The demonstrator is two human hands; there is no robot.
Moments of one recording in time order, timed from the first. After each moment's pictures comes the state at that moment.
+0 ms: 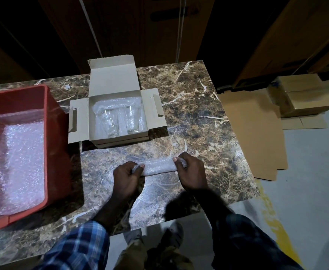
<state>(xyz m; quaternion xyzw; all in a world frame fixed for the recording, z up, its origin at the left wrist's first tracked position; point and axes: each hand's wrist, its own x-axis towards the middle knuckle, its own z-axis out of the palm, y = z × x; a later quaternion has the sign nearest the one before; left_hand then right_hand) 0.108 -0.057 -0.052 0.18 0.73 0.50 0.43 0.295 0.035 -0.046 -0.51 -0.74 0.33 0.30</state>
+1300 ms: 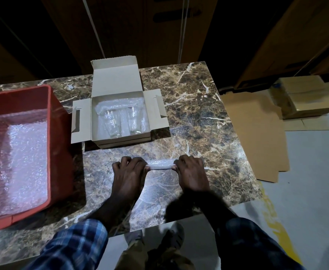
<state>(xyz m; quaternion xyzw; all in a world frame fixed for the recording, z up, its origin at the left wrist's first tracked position) 0.094 -0.061 -0.051 0.63 0.77 0.14 0.02 0.293 0.034 -0.064 -0.44 -0.89 0.06 0.14</state>
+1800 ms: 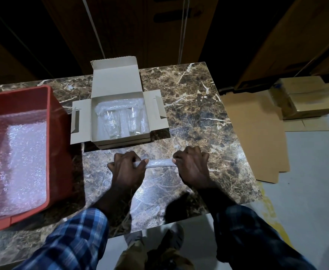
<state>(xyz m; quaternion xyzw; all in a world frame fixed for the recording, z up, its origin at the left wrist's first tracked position) 0.088 -0.030 -0.039 0.43 0.85 0.25 0.20 0.289 0.062 -0.045 -0.50 -0.85 0.14 0.07</state>
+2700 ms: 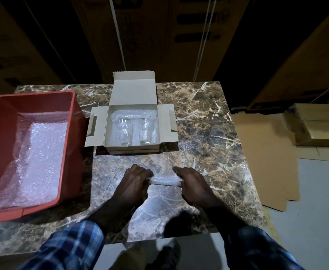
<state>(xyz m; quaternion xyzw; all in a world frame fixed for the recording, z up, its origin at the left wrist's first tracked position) 0.081 -0.056 -0.039 0.65 0.72 0.20 0.13 0.290 0.062 -0.034 -0.37 -0.88 0.29 0.04</state>
